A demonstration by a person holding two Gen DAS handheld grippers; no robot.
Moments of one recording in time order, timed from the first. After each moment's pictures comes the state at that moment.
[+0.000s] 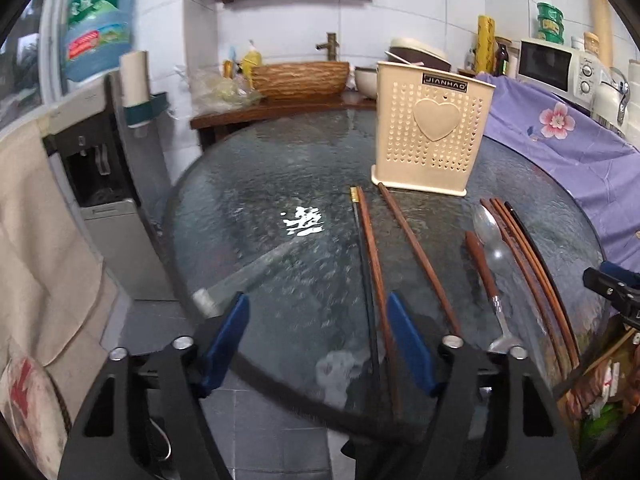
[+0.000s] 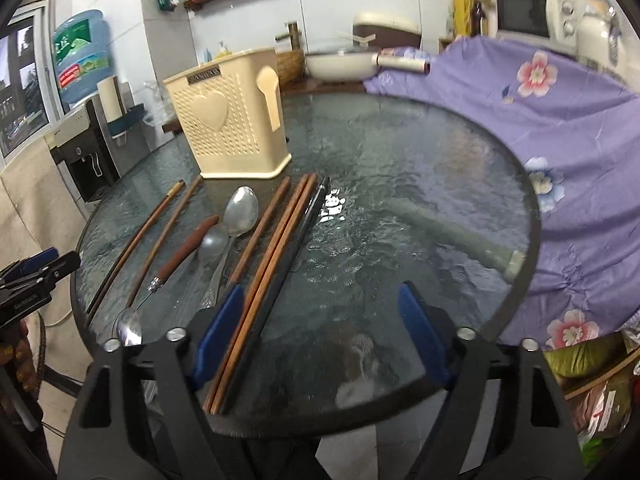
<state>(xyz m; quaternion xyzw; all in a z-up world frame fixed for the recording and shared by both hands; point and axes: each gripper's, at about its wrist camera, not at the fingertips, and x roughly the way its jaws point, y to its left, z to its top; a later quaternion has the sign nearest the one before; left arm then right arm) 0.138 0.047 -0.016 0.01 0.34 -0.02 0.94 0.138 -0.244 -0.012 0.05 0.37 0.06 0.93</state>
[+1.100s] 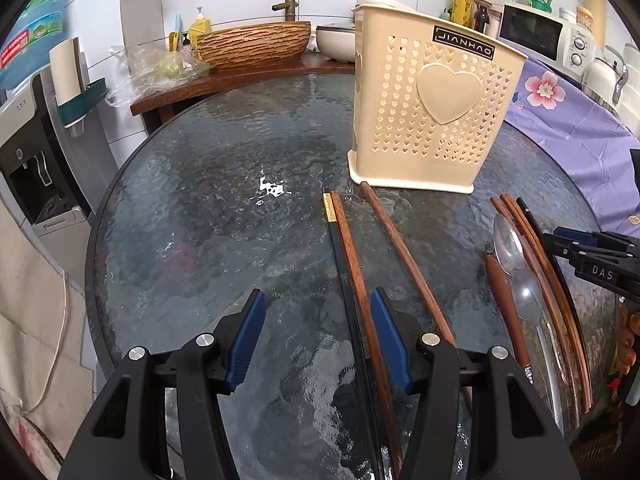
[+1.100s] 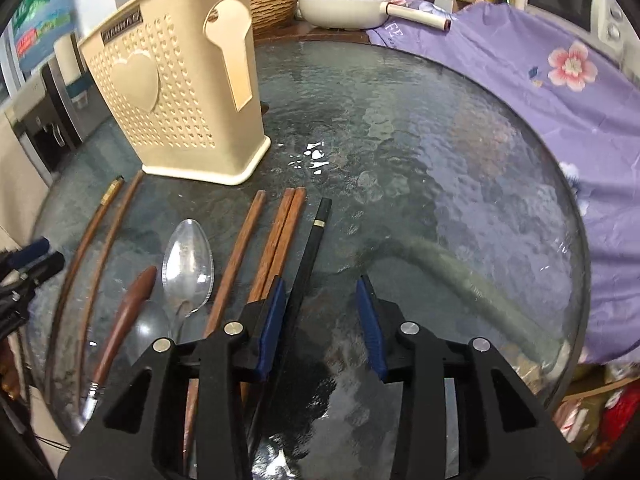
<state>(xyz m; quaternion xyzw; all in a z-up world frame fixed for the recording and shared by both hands) 0.231 0.038 -0.034 0.03 0.41 -0.09 0.91 0.256 -0.218 -0.027 -0.01 0.45 0.02 0.89</state>
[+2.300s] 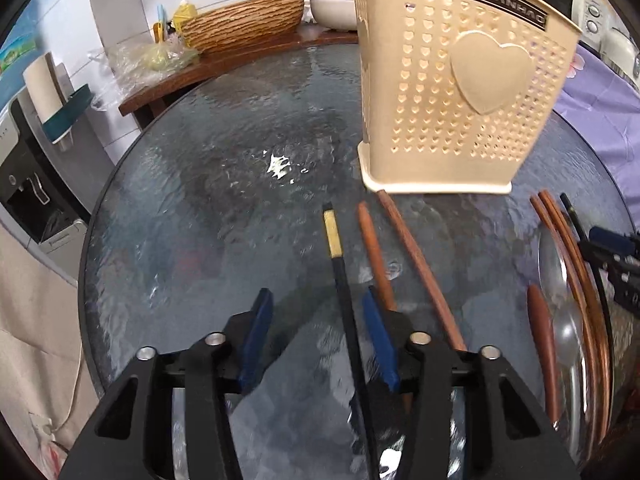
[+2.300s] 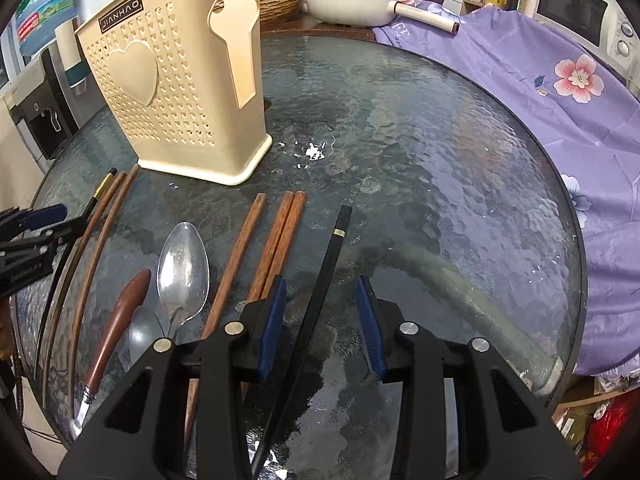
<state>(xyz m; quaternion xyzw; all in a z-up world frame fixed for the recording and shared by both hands) 0.292 0.027 -0.043 0.08 0.46 -0.07 0.88 0.269 -0.212 -0.027 -0.02 0.47 0.03 0.88</state>
